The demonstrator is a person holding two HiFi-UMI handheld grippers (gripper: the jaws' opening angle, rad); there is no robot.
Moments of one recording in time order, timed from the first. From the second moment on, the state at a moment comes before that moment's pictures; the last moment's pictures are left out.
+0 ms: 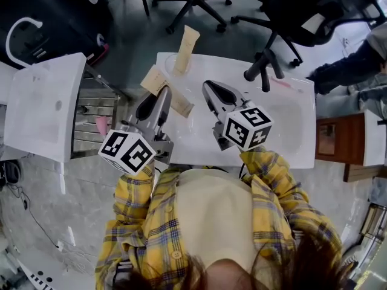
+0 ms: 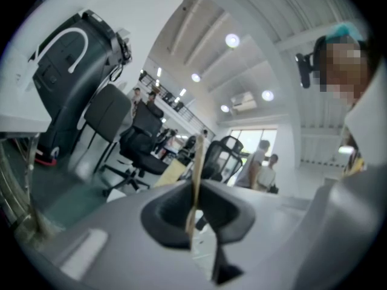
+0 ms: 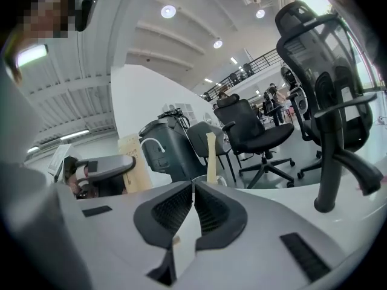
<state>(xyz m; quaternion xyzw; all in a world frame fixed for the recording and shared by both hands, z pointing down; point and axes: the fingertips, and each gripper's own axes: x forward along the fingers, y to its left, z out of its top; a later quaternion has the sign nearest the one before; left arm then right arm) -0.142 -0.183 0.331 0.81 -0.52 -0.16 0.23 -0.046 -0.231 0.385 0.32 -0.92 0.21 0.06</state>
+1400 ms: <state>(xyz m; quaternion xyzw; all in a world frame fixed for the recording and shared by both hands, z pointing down) -0.167 -0.282 0.315 0.84 -0.52 -0.11 0.10 -0.028 -0.197 0.424 0.34 -0.90 0.26 0.08</state>
